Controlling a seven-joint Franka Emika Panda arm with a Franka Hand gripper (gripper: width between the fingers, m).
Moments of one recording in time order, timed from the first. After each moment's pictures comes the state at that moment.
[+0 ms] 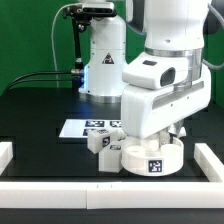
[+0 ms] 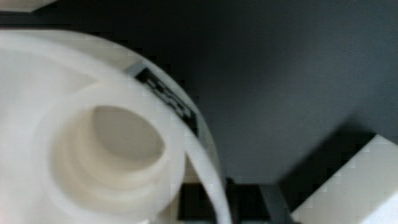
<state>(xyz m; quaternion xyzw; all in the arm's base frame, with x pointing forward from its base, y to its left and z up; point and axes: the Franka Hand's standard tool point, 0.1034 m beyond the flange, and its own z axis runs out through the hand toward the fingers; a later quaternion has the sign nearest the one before) 0.535 0.077 0.048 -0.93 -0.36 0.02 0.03</state>
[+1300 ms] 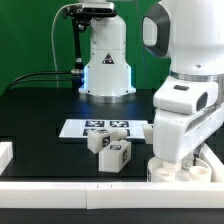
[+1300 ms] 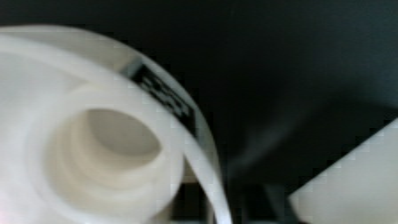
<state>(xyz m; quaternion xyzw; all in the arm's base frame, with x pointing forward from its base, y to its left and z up) 0.543 0.116 0.012 -0.91 -0.42 0.00 0.02</state>
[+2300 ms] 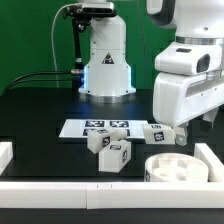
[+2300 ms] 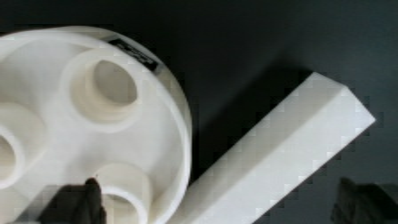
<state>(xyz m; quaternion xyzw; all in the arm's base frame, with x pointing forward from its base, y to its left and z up) 0.534 0.122 0.063 -0.93 -0.37 0.00 0.01</state>
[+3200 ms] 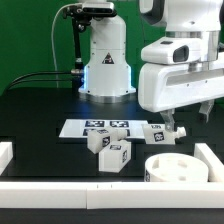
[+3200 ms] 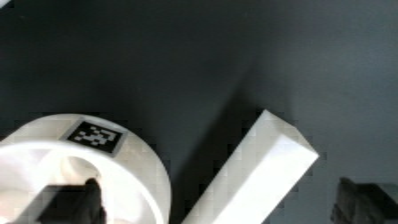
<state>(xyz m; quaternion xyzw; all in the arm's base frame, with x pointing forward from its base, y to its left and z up) 0.496 0.118 0.066 -0.96 -0.26 -0.02 0.01</state>
